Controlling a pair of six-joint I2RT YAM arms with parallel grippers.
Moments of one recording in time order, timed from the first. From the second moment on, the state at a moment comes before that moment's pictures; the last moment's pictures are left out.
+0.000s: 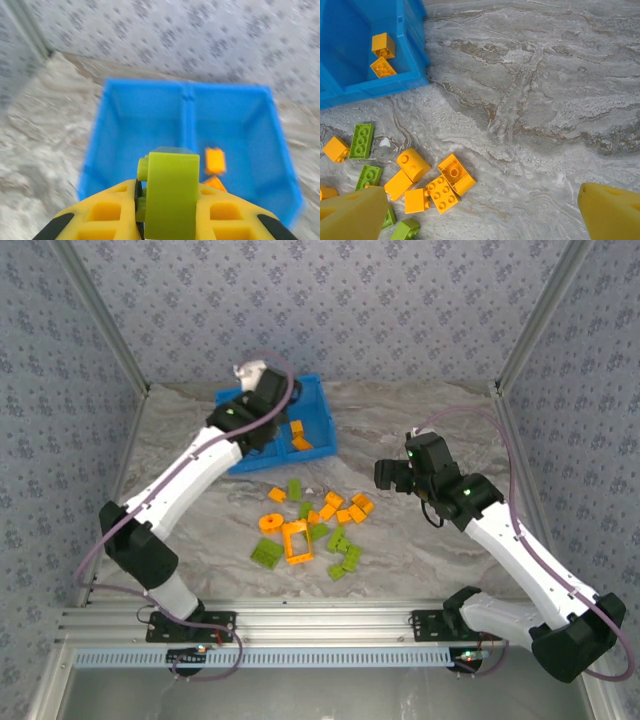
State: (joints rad) left arm -0.61 1.65 1.71 -0.80 -0.70 -0.59; right arm 0.55 1.07 1.06 -0.76 0.24 0.42
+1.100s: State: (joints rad) left arm -0.35 2.19 2.01 -0.88 -0.41 -0.49; right arm 0.55 1.00 1.06 -0.82 0.22 0.43
